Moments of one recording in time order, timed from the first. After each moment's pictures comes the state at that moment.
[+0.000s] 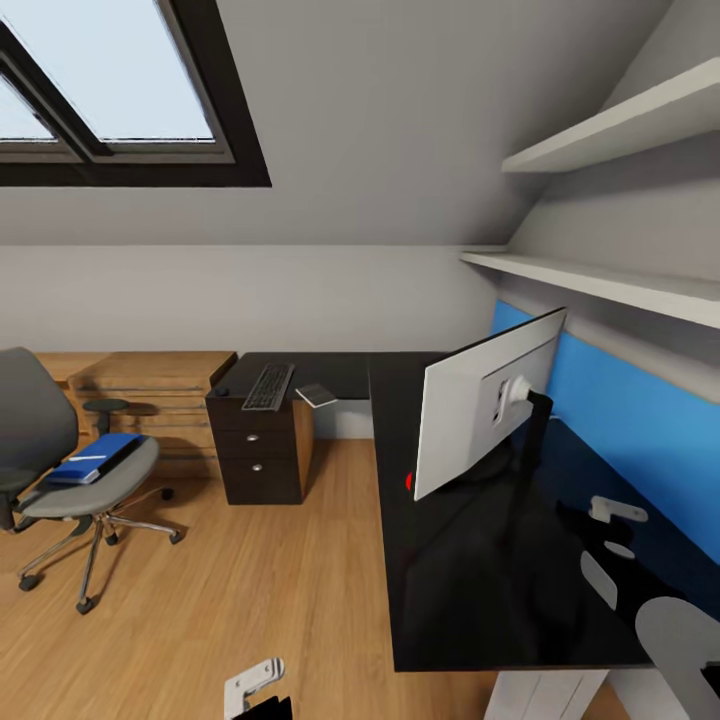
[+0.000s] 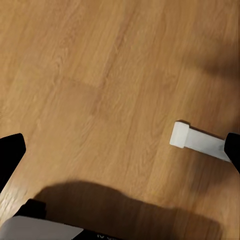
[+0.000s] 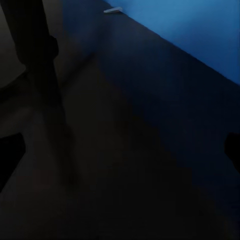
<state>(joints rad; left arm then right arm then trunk) 0.03 -0.06 -0.25 -1.26 0.58 0.44 0.54 -0.79 -0.30 0.05 -0.27 -0.32 -0.17 -0.17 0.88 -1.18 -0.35</state>
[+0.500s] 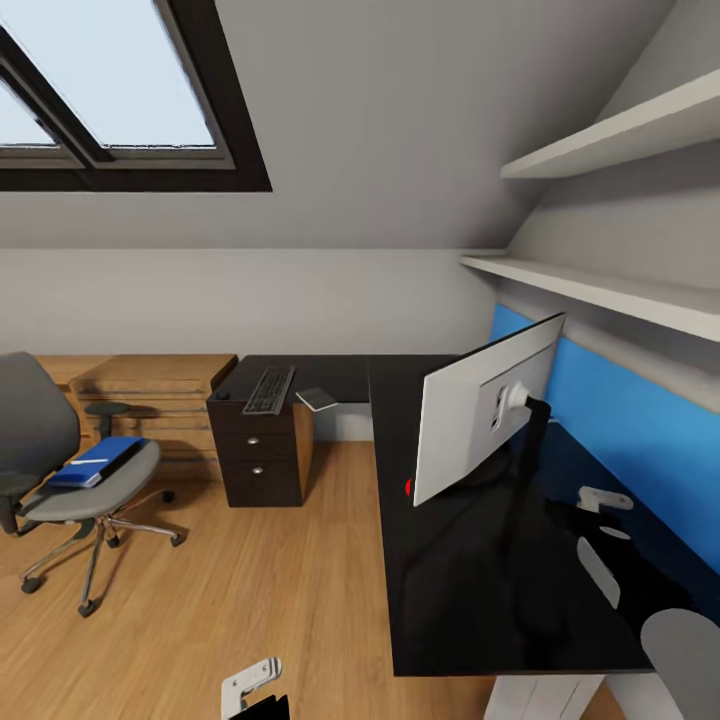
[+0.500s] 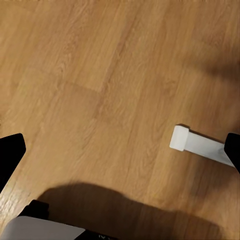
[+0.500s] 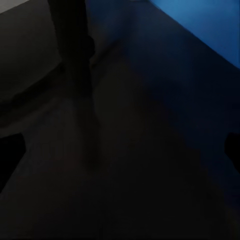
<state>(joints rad) 0.03 -0.06 -0.25 -1.26 0.58 0.43 0.54 -0.70 -0.31 0.05 -0.57 -0.32 0.13 -0.17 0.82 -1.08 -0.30</state>
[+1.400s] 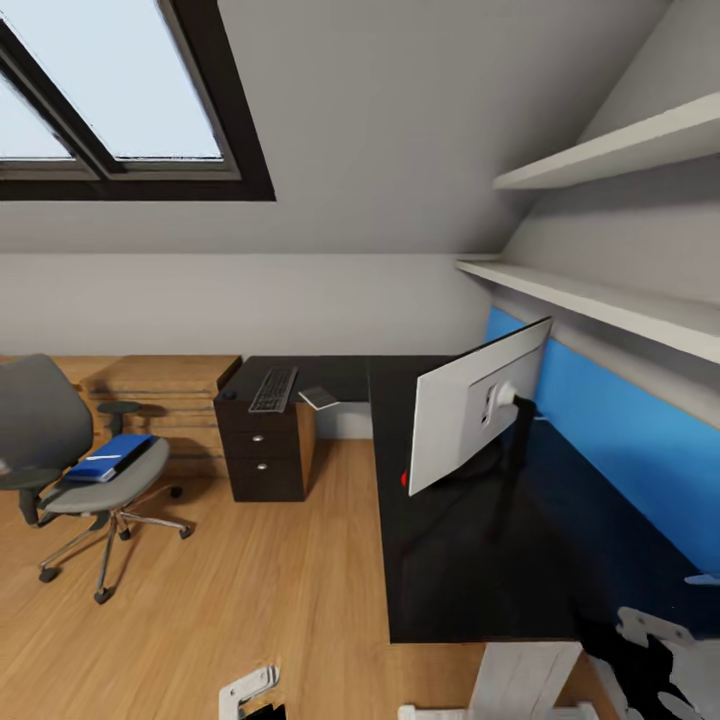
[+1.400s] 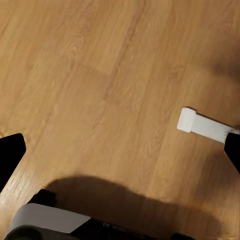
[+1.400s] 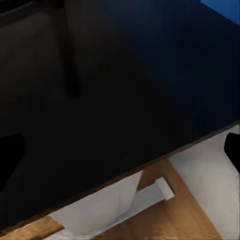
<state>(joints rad) 0.03 -0.05 -0.25 -1.22 0.58 0.41 0.54 -0.04 -0.28 -0.03 -1.20 -0.42 0.13 -0.30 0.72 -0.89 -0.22</state>
